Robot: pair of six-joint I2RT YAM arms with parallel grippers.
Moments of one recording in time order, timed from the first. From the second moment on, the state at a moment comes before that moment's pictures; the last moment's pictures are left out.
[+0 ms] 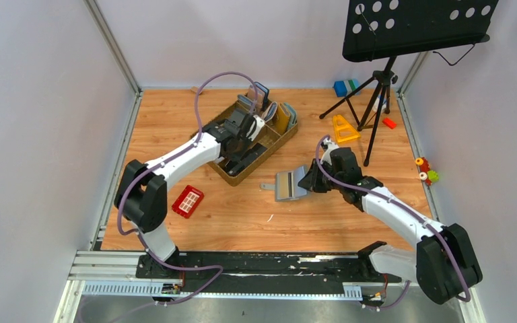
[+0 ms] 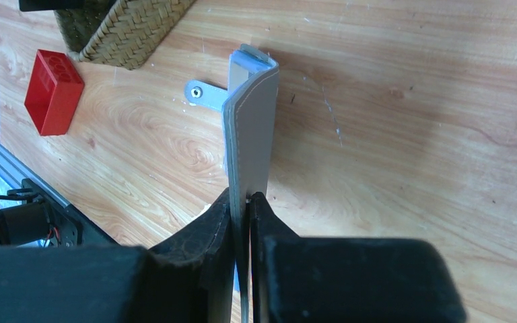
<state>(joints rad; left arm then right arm) -0.62 1.70 1.37 -0.68 -0.21 0.11 0.45 1.17 0.63 -0.14 -0.29 0.53</state>
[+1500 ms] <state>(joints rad) -0.62 0.95 0.72 -0.33 0.13 -0.30 0.44 1.09 0.44 0.06 -0.46 0.60</state>
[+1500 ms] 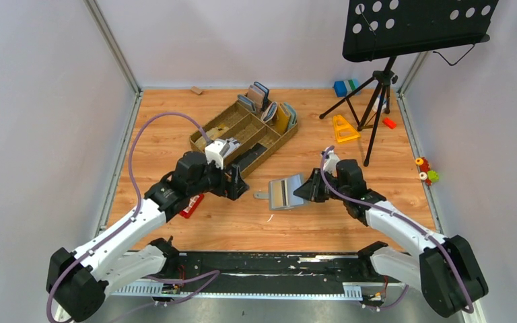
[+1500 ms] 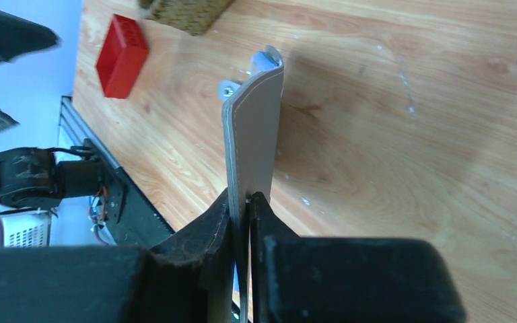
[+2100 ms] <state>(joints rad) -0.57 0.90 0.44 0.29 0.48 -0.66 0.44 0.94 0.38 0.25 -0.64 0.75</state>
